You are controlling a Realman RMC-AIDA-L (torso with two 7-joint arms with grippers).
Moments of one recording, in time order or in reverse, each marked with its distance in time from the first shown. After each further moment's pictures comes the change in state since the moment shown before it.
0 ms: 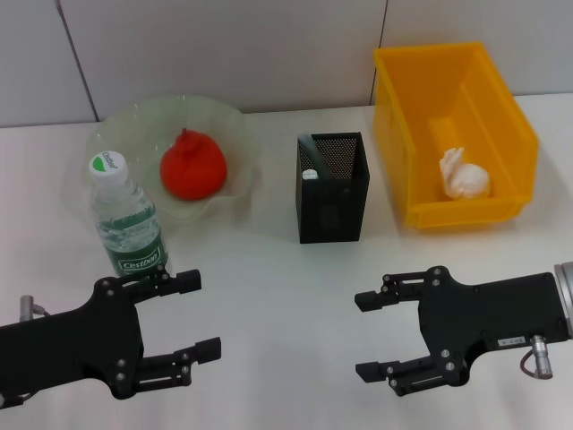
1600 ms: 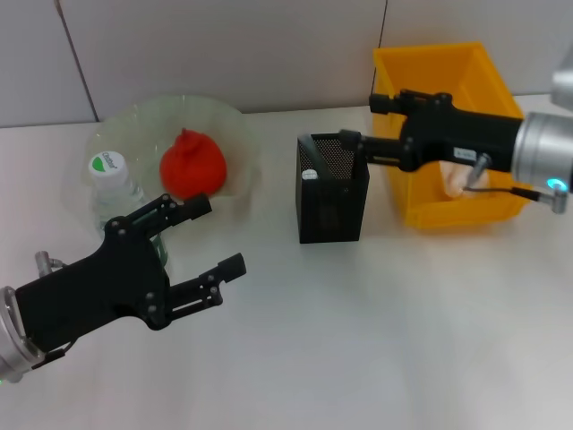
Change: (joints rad) left arm 0.006 -0.080 0.015 -0.013 -0.213 -0.061 0.128; right arm 0.250 0.000 0.198 -0.321 0.165 0.448 -0.007
